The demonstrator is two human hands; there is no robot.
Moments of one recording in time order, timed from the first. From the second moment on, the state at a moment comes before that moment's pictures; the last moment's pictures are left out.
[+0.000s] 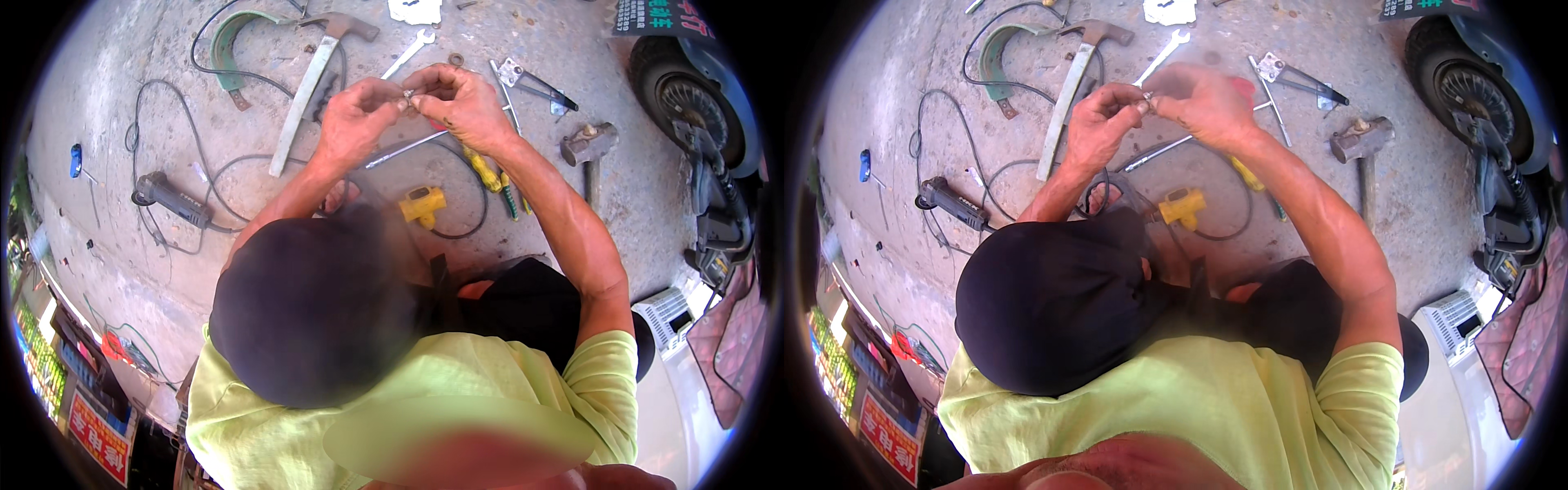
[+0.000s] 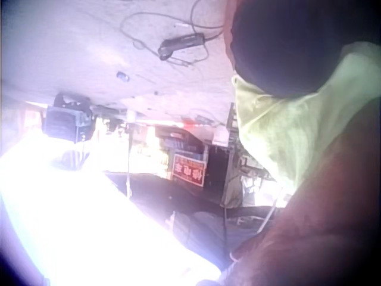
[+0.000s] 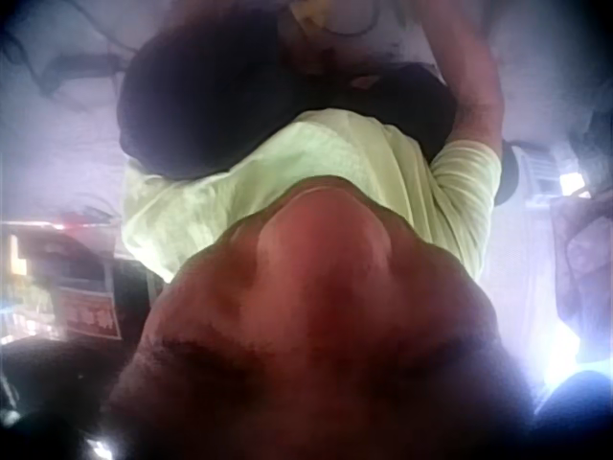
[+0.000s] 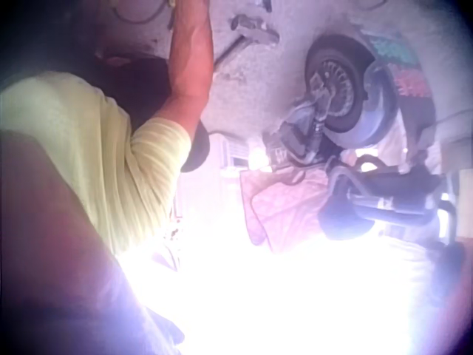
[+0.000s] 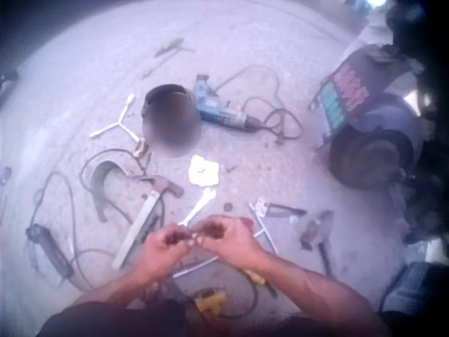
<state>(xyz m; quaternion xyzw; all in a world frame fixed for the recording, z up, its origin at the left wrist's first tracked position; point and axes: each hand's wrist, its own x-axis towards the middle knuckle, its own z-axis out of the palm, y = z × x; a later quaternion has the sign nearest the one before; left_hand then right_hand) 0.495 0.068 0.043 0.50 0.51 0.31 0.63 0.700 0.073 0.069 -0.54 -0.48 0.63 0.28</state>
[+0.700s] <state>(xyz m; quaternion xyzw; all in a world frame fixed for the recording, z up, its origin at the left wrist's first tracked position) 0.501 0.069 0.036 0.51 0.53 0.31 0.61 0.705 0.072 0.061 -0.53 -0.44 0.66 0.29</state>
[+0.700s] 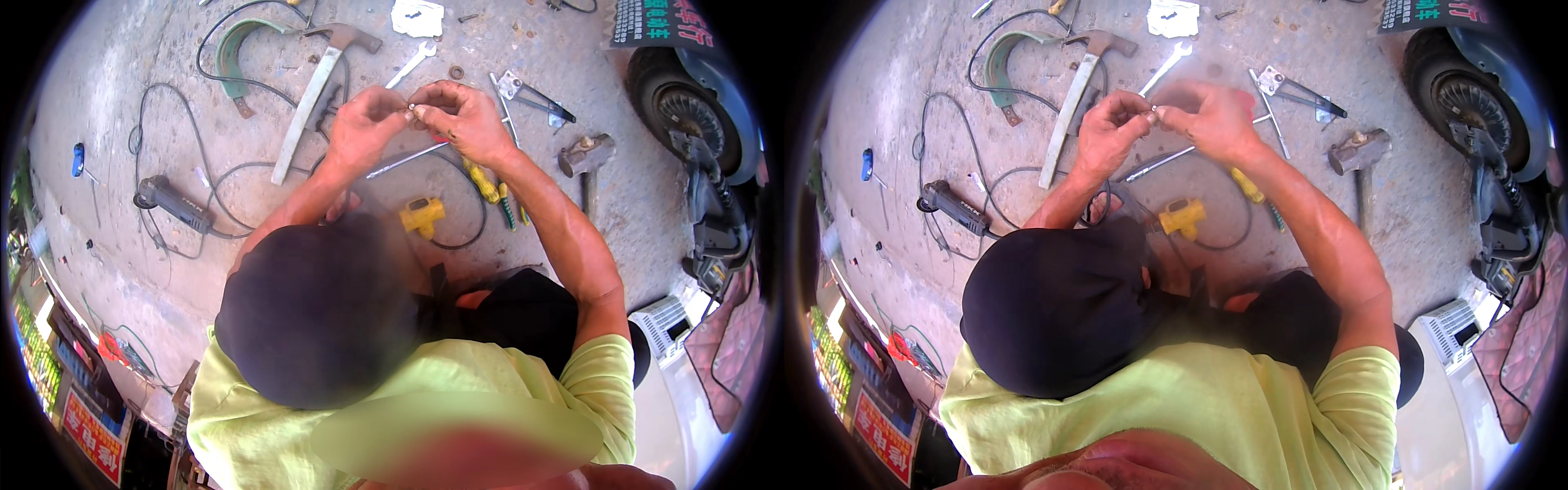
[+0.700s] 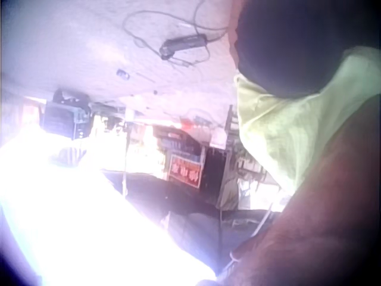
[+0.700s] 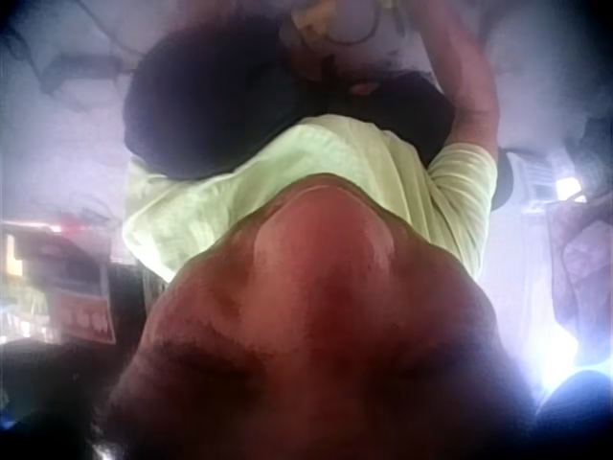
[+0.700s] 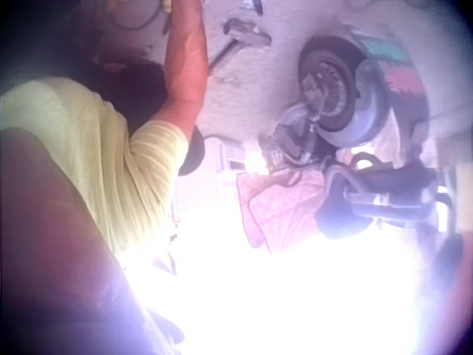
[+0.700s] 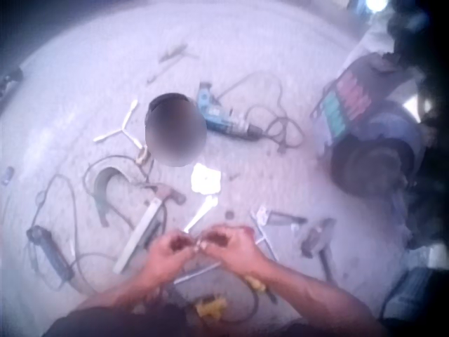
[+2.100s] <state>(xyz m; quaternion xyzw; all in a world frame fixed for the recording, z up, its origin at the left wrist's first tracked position) 0.500 0.061 0.022 0.57 0.47 0.34 0.59 0.706 0.067 0.042 -0.49 -0.34 0.74 0.32</state>
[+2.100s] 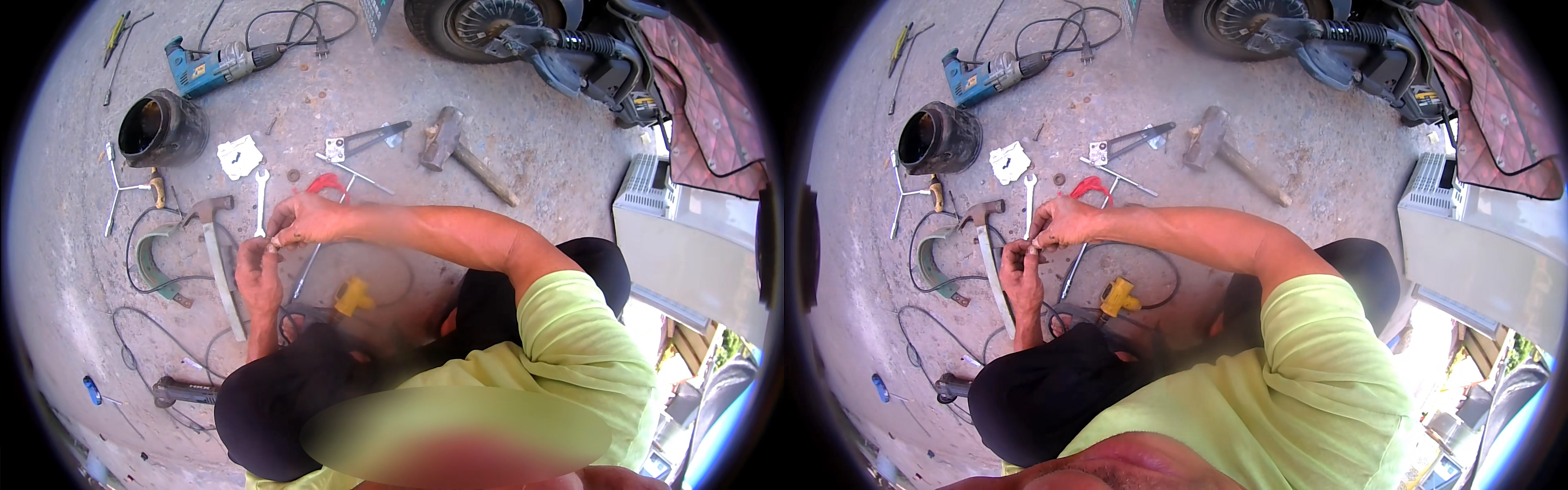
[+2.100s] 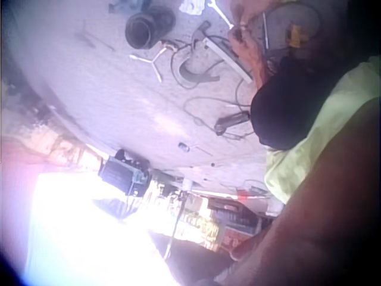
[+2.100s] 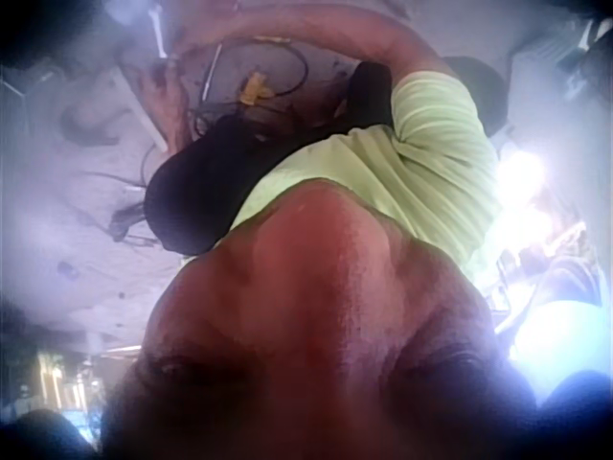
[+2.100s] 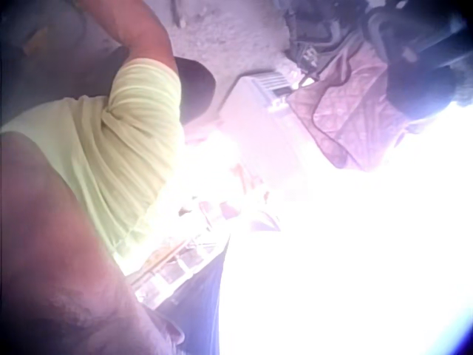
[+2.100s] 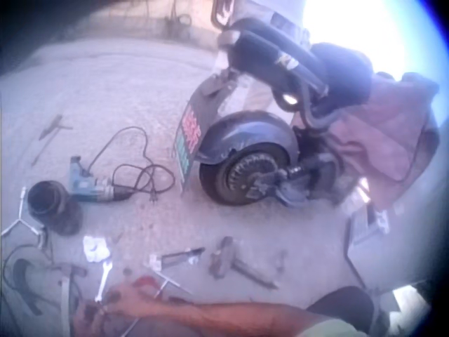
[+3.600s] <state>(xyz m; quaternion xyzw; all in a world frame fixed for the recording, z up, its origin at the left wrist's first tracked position) 0.517 0.029 0.014 0.55 0.48 0.20 0.66 1.073 0.166 0.125 -0.46 -0.12 0.49 0.73</state>
